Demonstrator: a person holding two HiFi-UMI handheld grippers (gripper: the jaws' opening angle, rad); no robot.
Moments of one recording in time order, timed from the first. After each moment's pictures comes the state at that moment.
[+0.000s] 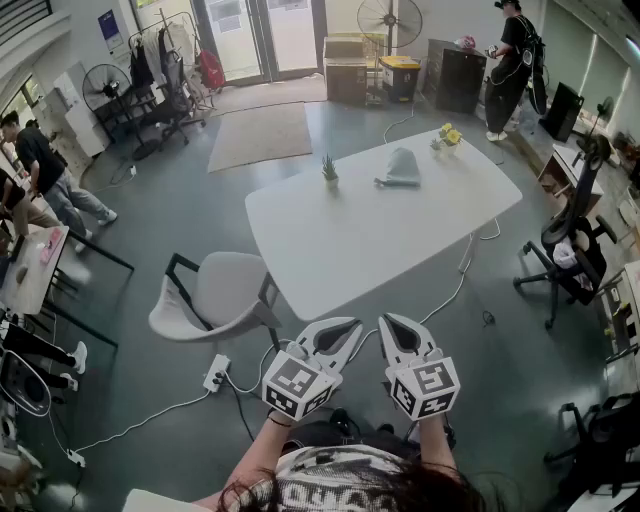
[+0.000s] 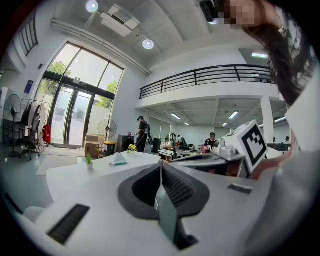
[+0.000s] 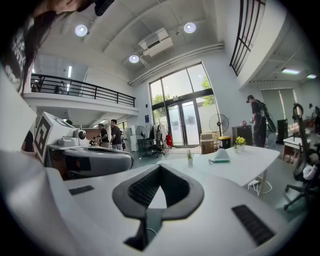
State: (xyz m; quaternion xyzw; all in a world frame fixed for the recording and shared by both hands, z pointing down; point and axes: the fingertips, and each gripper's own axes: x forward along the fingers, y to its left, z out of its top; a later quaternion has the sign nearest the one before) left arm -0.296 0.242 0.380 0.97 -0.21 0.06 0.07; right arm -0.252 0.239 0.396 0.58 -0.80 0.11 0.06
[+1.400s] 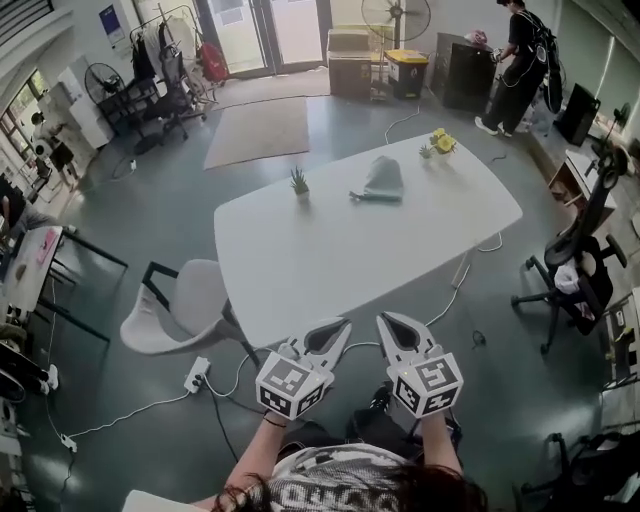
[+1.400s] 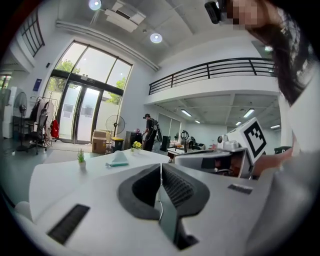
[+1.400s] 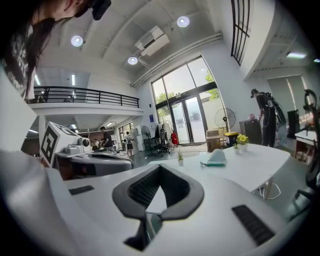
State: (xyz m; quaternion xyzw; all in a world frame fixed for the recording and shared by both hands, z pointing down) left arm -0.158 0.157 0.402 0.95 -0.27 0.08 0.09; right arm -0.101 0.157 0.406 0.53 -0.83 0.13 0.05
